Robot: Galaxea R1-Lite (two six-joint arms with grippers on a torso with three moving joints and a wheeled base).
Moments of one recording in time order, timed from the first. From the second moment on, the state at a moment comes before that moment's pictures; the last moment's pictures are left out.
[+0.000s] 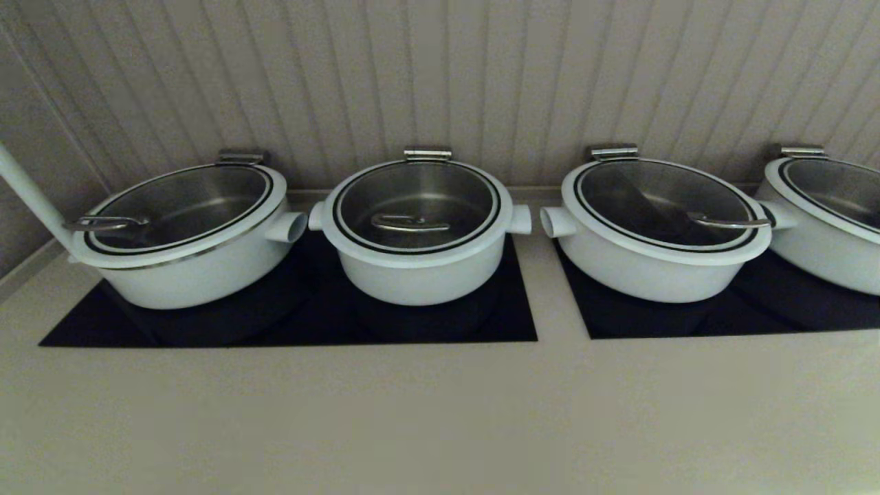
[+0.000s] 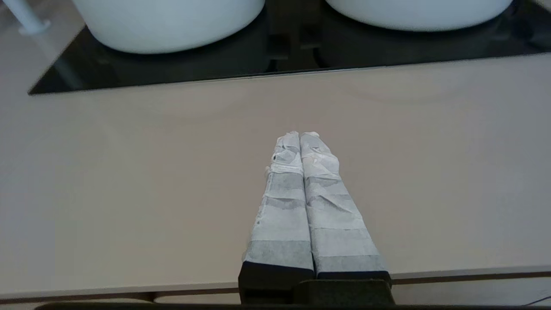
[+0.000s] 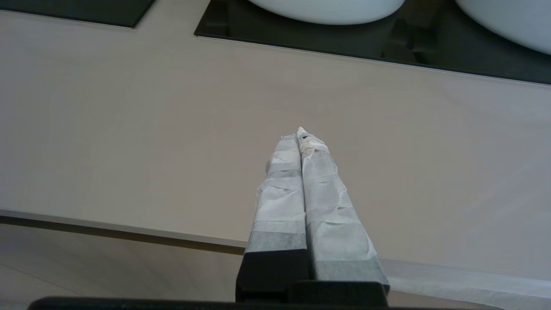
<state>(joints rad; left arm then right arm) 0.01 0.00 0.00 0.00 -0.03 0.04 0.00 0.00 -0.04 0.09 0.07 -0.12</state>
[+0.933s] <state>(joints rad) 0.01 0.00 0.00 0.00 -0.03 0.03 0.00 0.00 -0.04 0.09 0.06 -0.11</state>
